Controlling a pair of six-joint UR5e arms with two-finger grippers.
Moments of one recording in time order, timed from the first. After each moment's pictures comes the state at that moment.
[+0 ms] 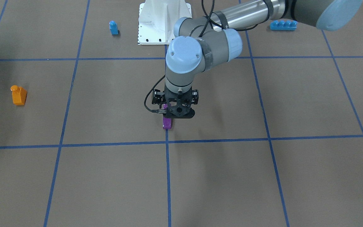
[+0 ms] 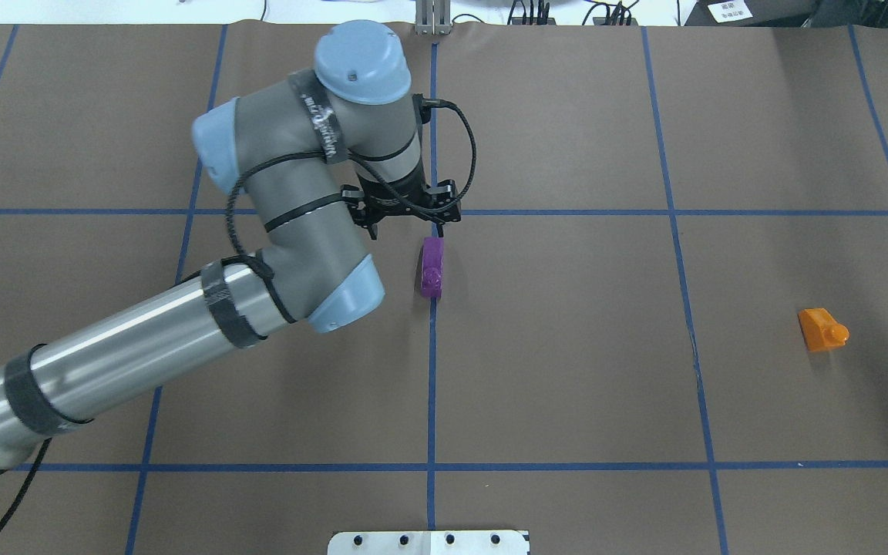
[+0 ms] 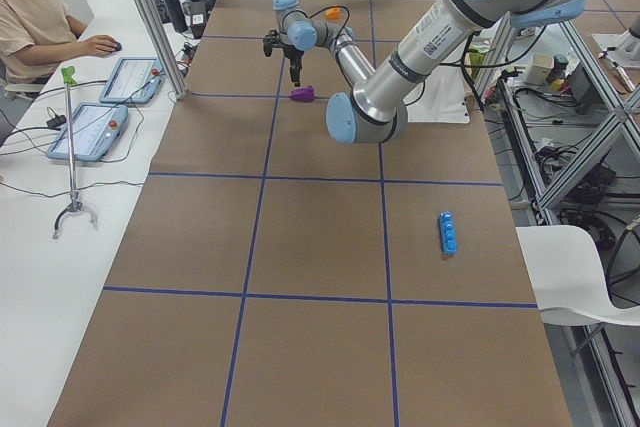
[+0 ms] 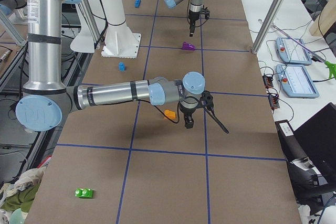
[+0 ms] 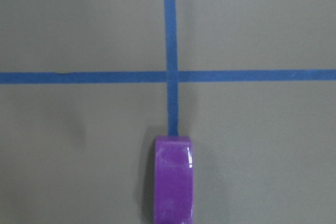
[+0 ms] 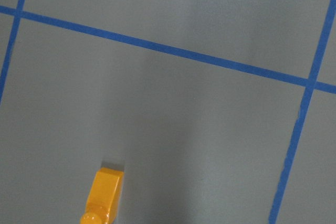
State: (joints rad) left arm -0.67 -2.44 -1.47 -1.56 -2.11 -1.10; right arm 1.35 -1.64 1.78 -1.50 2.41 0.09
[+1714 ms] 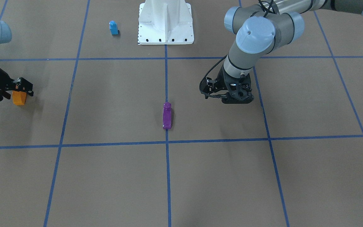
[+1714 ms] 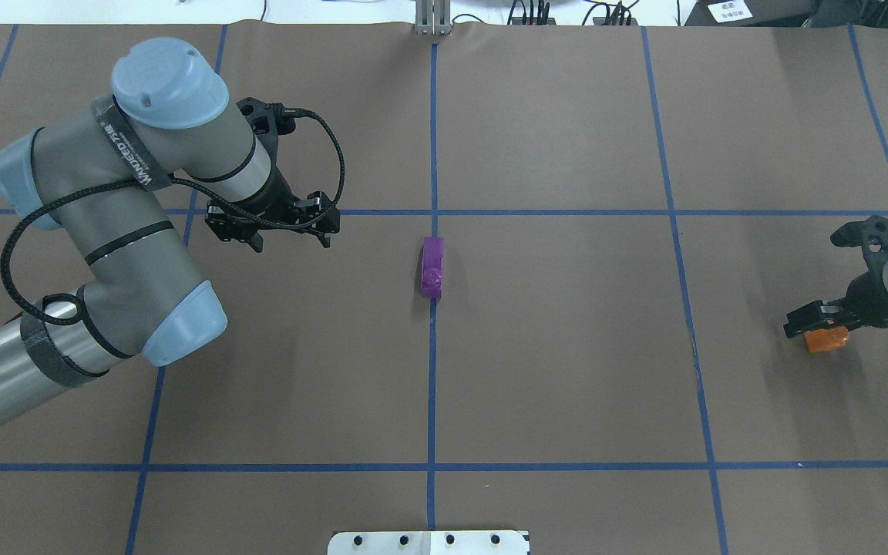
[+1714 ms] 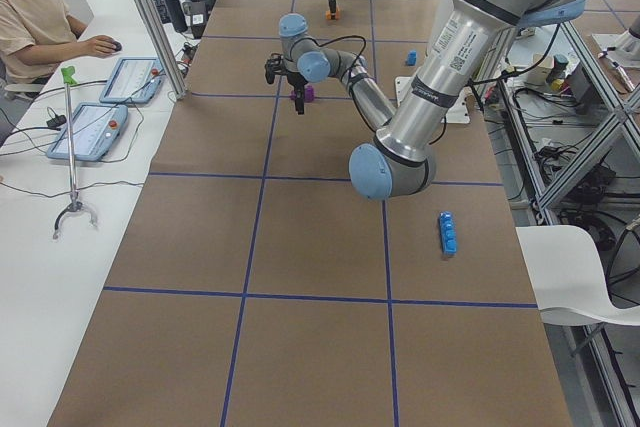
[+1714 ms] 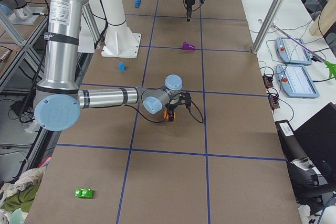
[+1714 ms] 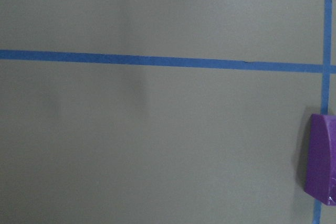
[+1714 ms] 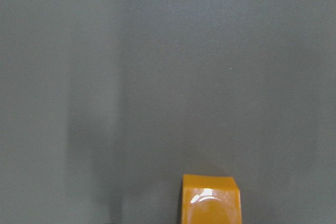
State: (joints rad) left arm -0.73 -2.17 -1.73 -1.56 -2.12 -1.09; right arm 0.88 -1.72 1.68 -0.97 2.20 0.77
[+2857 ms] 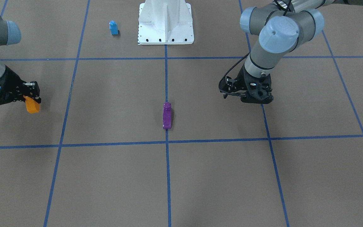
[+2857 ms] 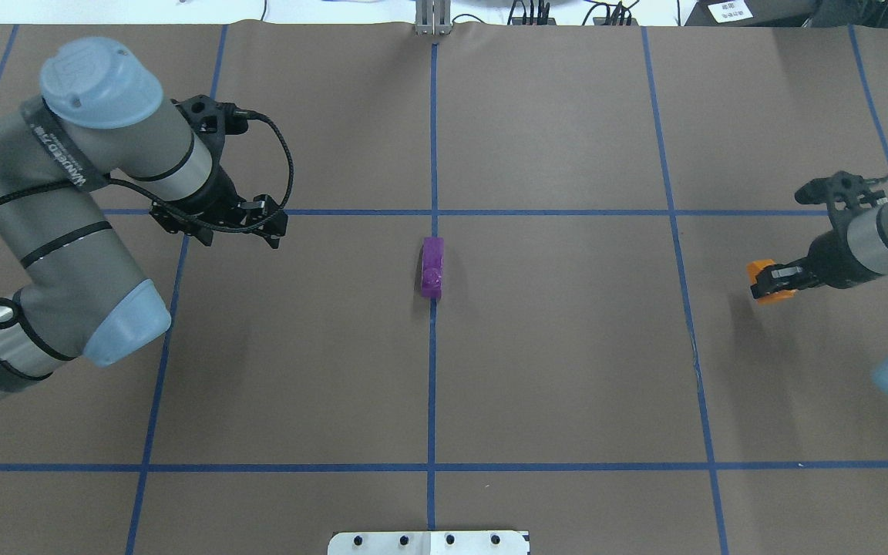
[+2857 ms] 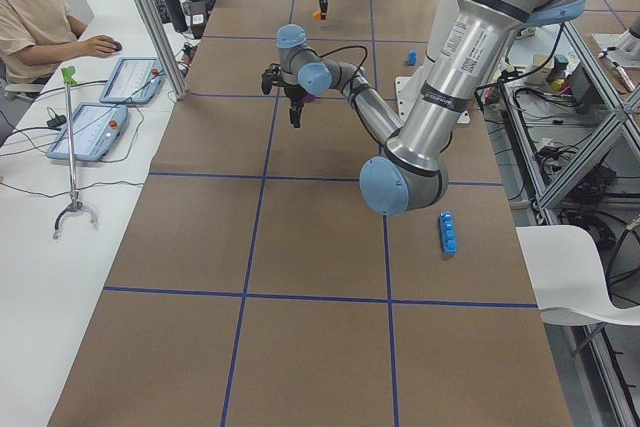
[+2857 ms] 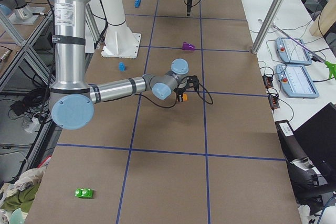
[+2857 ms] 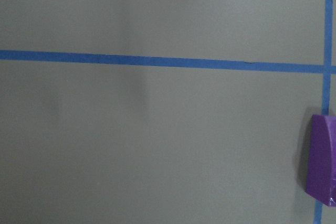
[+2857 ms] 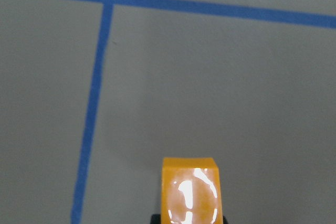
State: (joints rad) left arm -0.79 -2.02 -1.81 -1.56 -2.12 -0.89; right arm 0.91 -1.53 1.75 -1.10 2.19 0.78
